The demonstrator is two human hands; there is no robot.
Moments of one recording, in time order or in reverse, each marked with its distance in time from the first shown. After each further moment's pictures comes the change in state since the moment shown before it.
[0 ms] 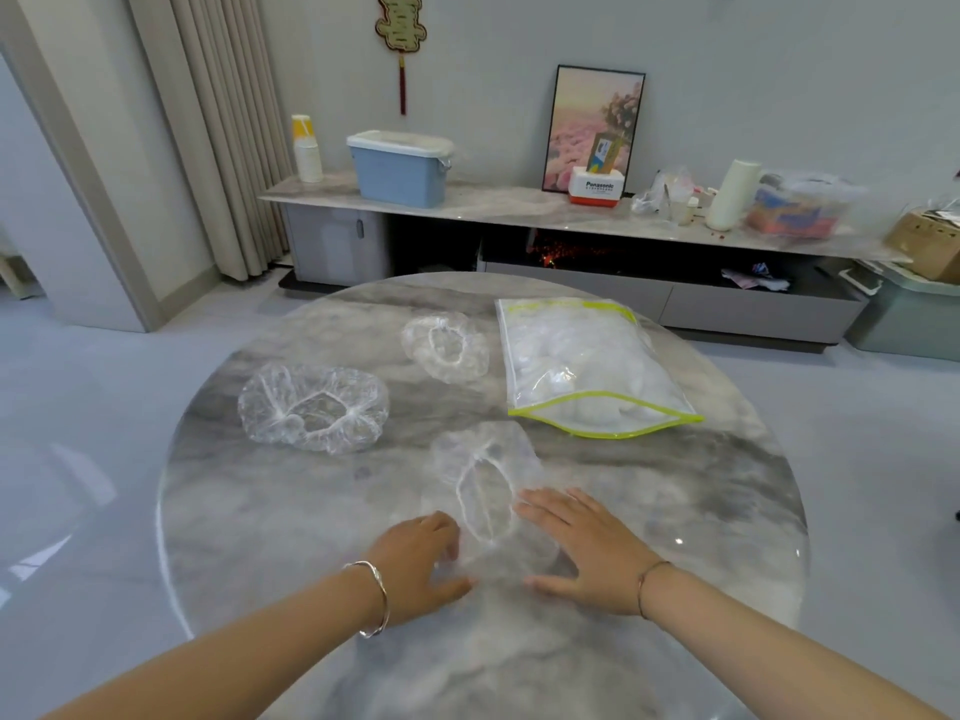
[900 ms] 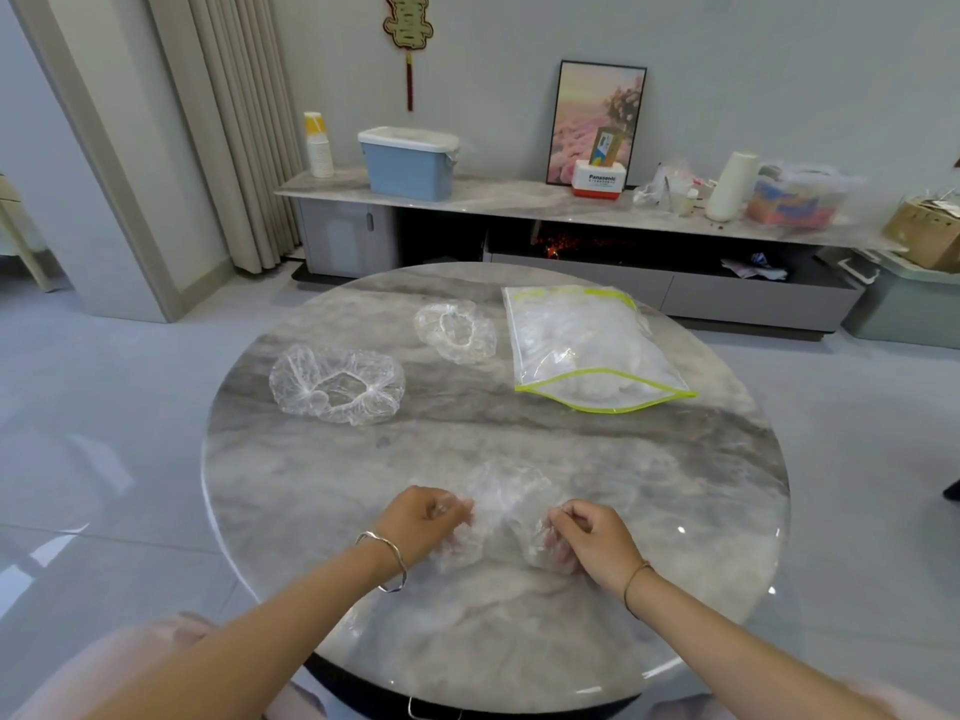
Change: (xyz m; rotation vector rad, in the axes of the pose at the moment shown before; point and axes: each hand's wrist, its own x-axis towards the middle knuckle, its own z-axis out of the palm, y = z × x) left_hand -0.035 0.021 -0.006 -0.772 0.194 -0.280; right_hand -0.030 -0.056 0.009 1.079 0.237 0.739
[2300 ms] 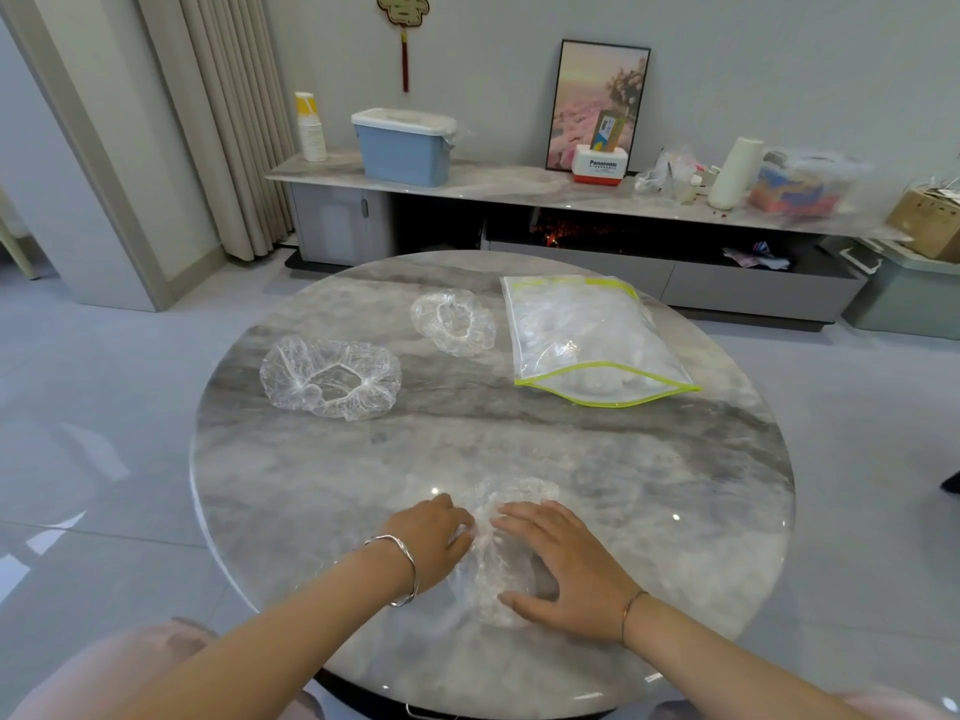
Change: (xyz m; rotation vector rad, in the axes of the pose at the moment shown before) left_hand 0.005 0.004 0.011 0.838 -0.215 0.090; right_hand -0.015 -0.003 0.011 -0.770 -0.308 -0.646
